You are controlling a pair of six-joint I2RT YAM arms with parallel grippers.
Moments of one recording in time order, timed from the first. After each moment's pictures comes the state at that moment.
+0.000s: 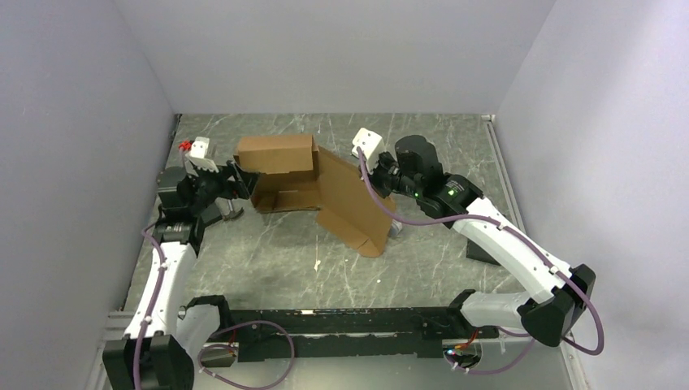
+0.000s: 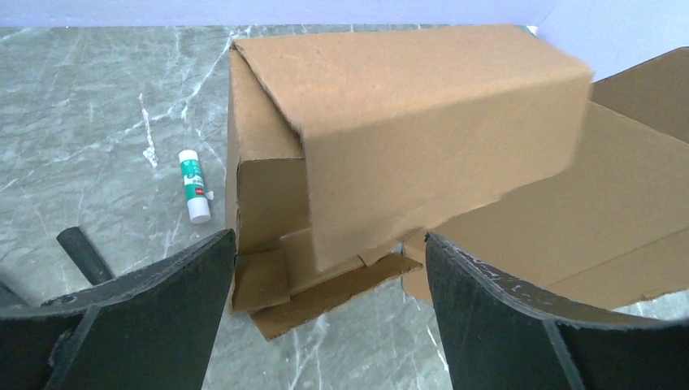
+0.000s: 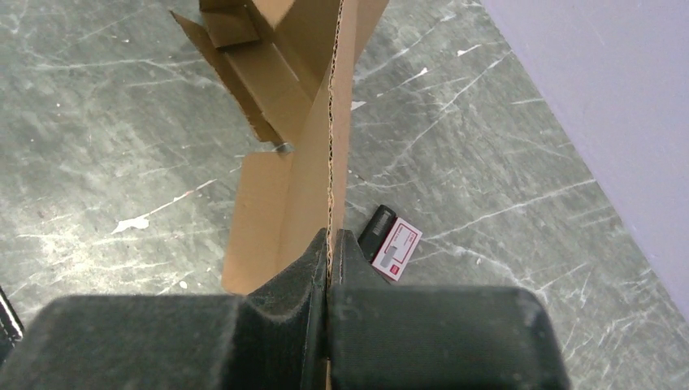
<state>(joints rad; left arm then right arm) 0.08 0.91 0.67 0.07 0.55 -0.21 0.71 1.22 1.24 -0.46 -0.13 -0.35</state>
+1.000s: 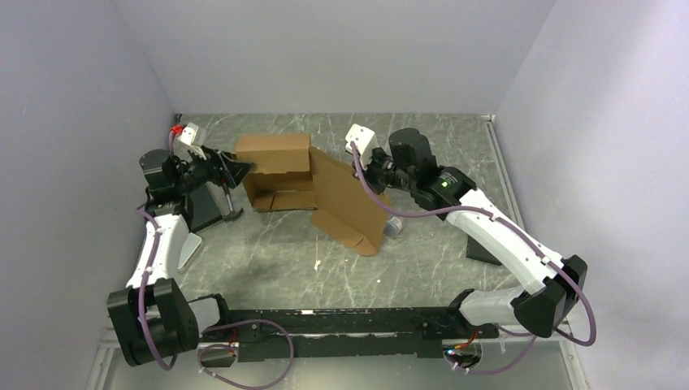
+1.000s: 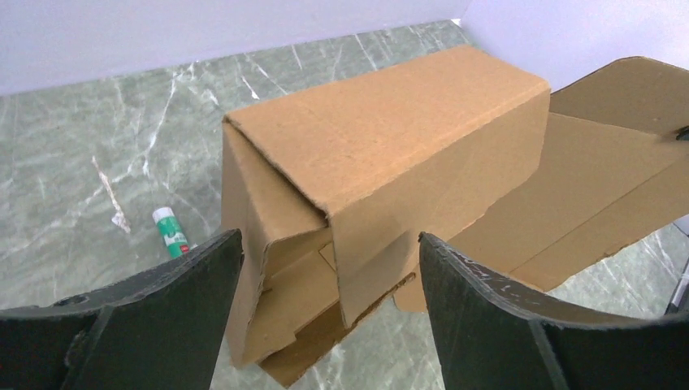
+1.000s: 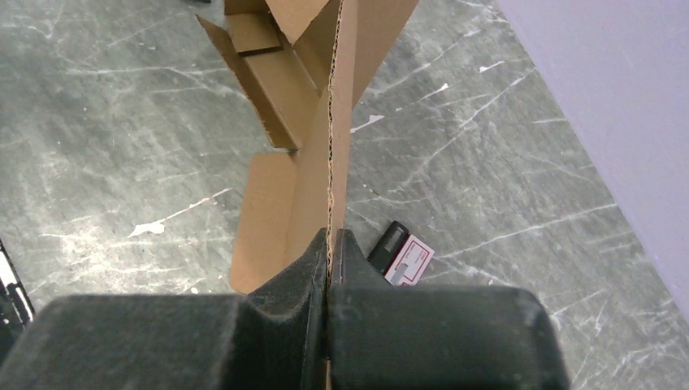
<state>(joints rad) 0.26 1.14 0.77 0.22 0.94 -0.18 0.71 1.28 1.30 -0.48 -0.20 -0.36</state>
